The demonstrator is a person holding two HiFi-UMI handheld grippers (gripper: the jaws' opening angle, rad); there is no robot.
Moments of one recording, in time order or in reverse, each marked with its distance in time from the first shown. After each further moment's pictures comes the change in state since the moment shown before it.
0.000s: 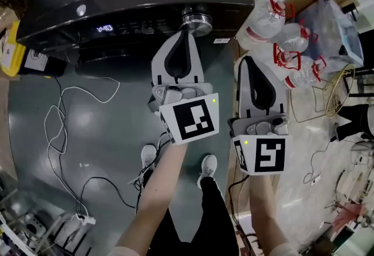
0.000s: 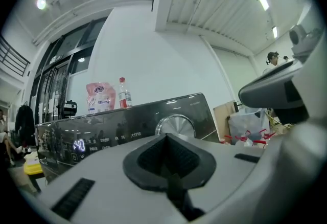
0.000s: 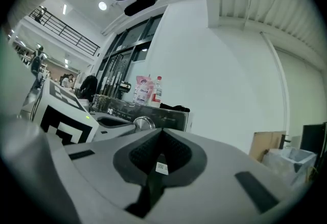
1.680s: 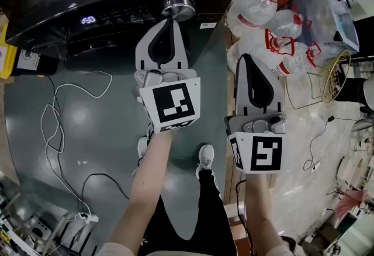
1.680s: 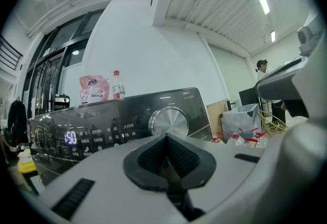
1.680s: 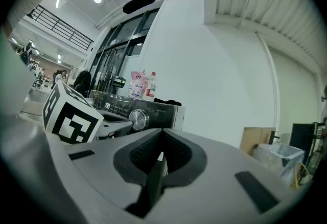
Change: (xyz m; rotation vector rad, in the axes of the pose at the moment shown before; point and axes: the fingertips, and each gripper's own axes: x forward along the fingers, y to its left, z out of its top) left arm 0.003 -0.009 -0.011 -0.030 0.022 -0.073; right arm -0.032 -0.012 -0.012 0.004 0.063 -0.067
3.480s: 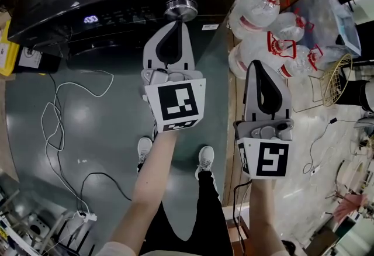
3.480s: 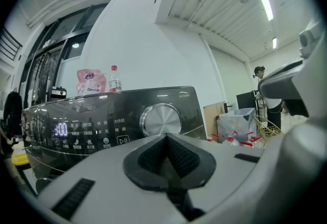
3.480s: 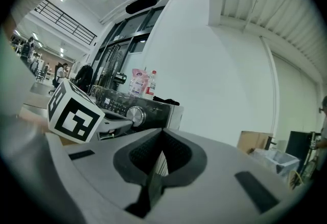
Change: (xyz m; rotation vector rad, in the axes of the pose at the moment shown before) left arm 0.004 -0.013 -0.004 -0.052 0.017 -0.042; right arm -0.011 -0.012 -0.001 -0.063 0.021 -0.001
